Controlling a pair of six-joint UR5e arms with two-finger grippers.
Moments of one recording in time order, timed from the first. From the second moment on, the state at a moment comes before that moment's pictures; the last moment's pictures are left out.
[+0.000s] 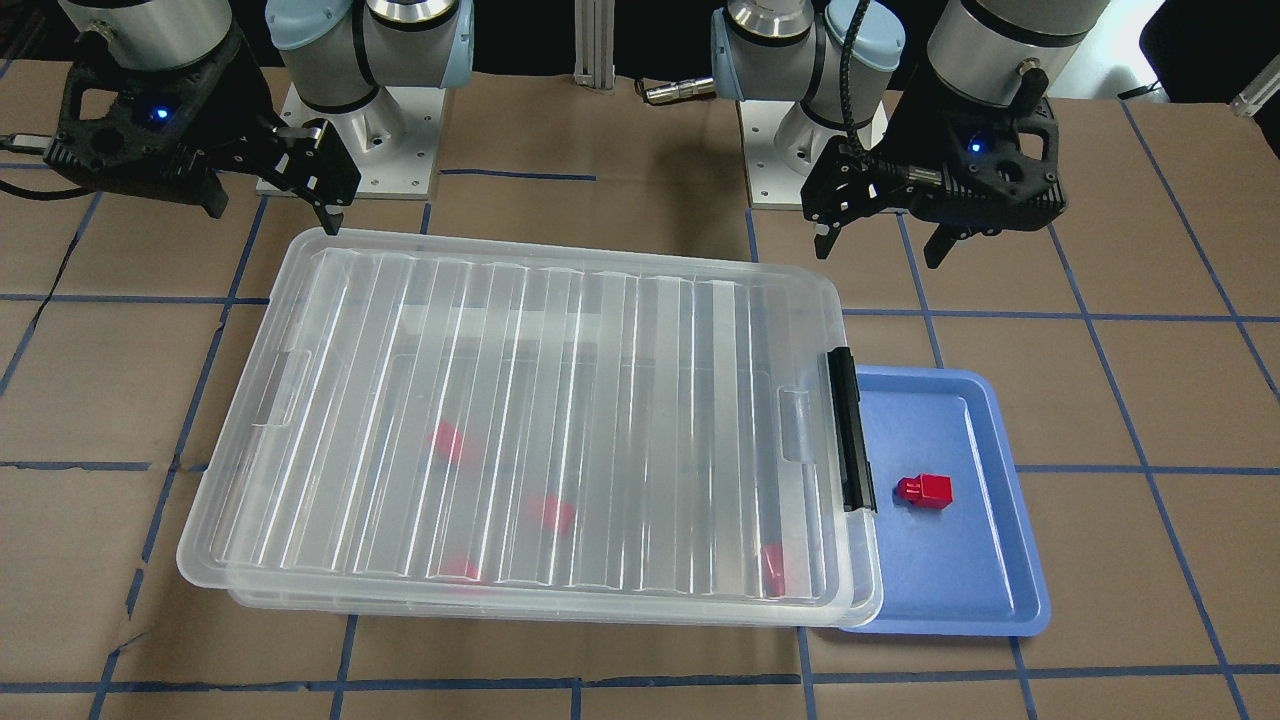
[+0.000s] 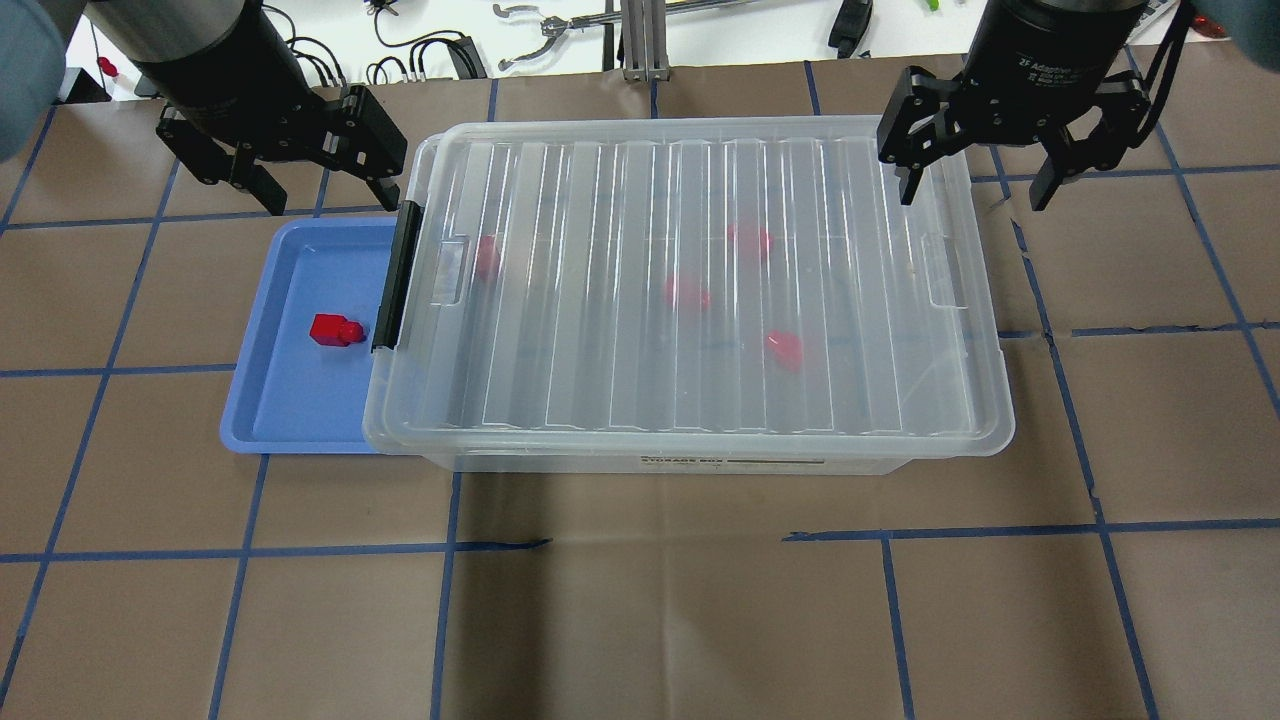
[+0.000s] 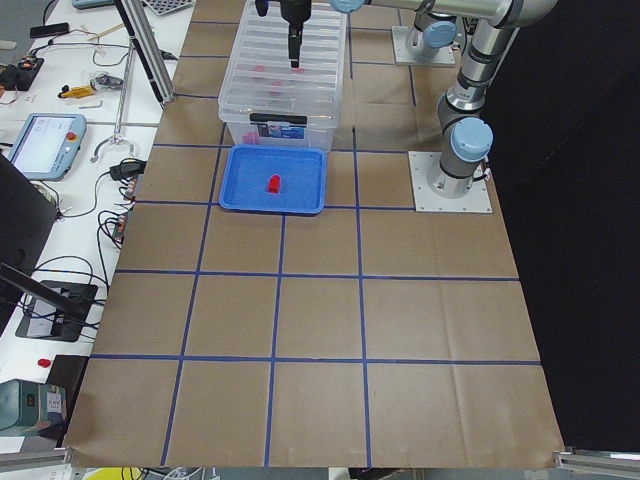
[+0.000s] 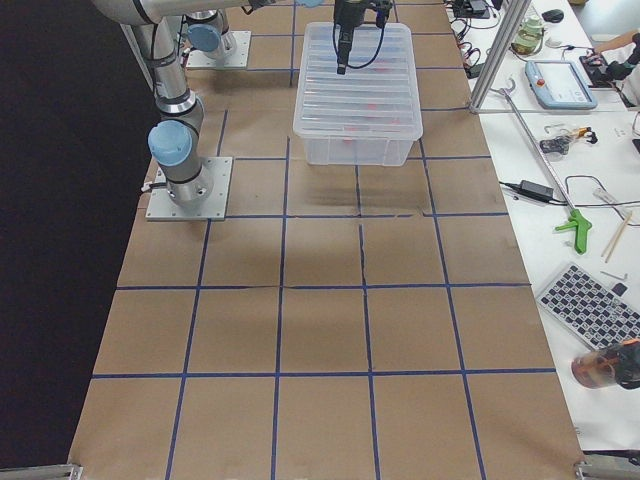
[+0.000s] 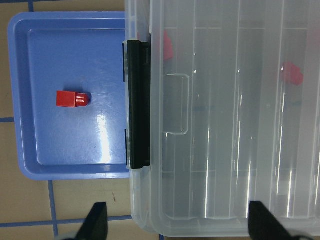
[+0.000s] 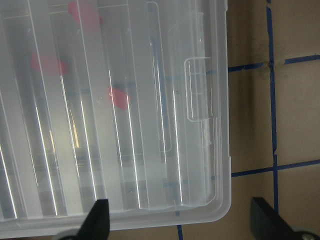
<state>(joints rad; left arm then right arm) -1.56 -1.60 -1.45 -1.63 1.53 0.05 1.59 -1.53 1.41 -1.39 -1.59 0.15</state>
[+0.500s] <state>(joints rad) -1.56 -1.60 -1.45 -1.63 1.53 0.05 1.59 -1.53 1.41 -1.39 -1.60 0.15</state>
